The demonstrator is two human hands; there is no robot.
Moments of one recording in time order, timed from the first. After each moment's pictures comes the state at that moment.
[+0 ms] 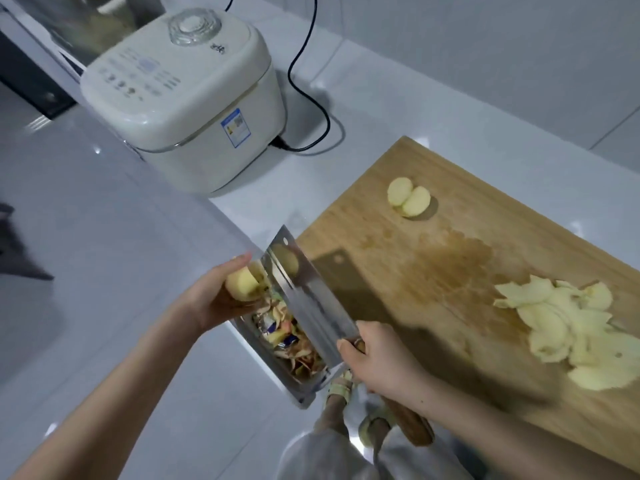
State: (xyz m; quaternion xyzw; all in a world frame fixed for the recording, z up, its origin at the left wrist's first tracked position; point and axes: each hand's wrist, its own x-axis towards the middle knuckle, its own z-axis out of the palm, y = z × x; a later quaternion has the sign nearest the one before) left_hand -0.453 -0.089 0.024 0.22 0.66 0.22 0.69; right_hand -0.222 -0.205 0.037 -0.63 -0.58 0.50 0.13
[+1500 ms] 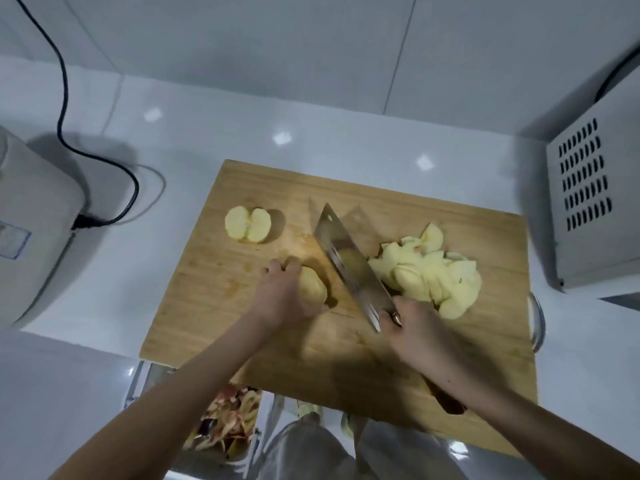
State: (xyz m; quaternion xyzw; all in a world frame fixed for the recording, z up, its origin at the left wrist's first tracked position) left_hand -0.198 -0.077 -0.021 0.88 0.39 -0.15 0.24; right_hand -0.075 -0.248 0.033 -0.86 -0.38 0.30 0.15
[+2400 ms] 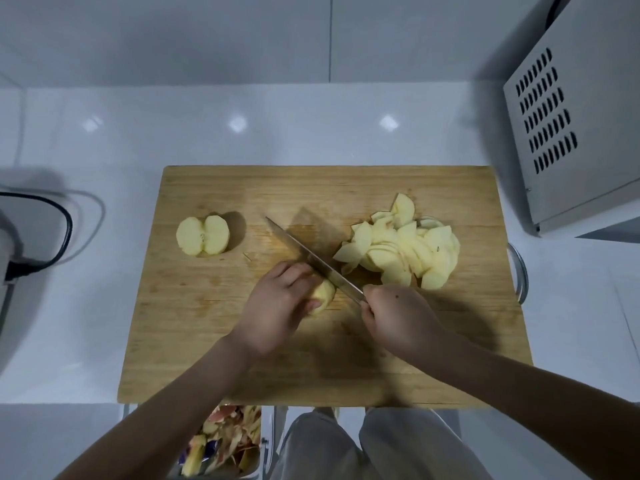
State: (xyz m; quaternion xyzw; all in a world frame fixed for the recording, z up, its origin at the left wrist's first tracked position) left_hand -0.190 -0.081 -0.041 0.97 0.06 0.05 0.22; right_hand -0.069 -0.243 0.022 -0.85 -0.43 0.29 0.02
